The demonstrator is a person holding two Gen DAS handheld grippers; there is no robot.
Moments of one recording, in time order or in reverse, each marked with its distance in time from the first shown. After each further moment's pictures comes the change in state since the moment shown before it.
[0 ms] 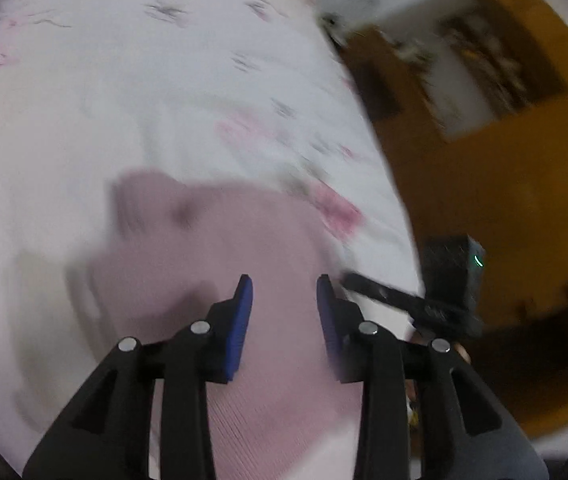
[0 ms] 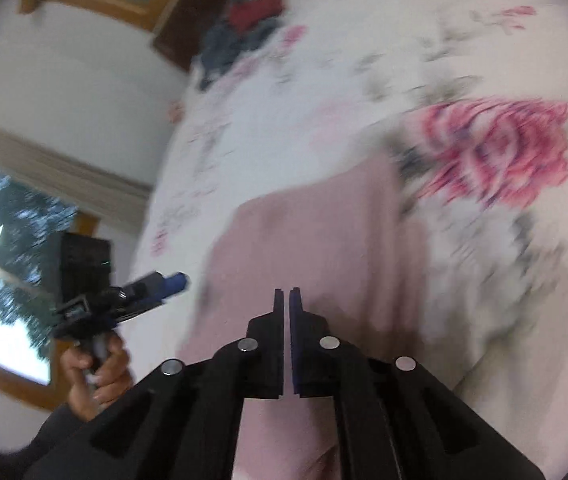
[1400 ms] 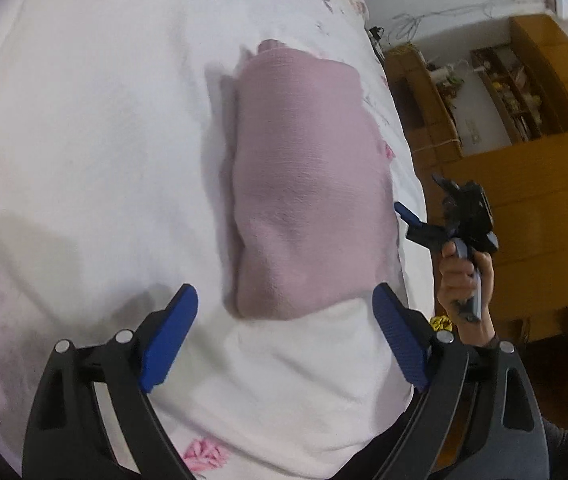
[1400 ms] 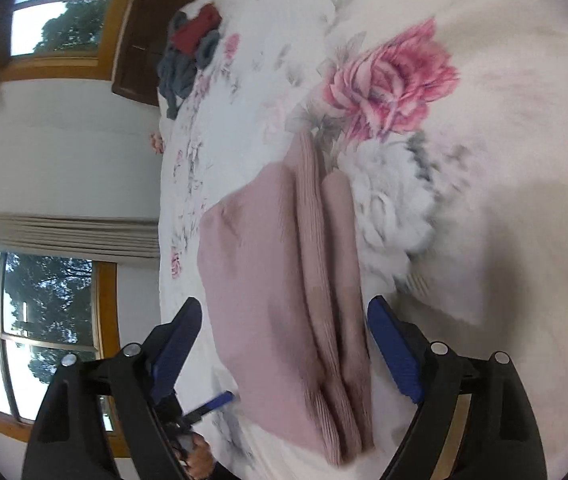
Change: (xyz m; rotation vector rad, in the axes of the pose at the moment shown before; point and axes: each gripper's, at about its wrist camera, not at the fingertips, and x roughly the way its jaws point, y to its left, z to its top) left arm -0.054 0.056 -0.165 -0.240 -0.091 0.027; right arm -0.018 -0.048 -0.001 0.316 0.026 0.046
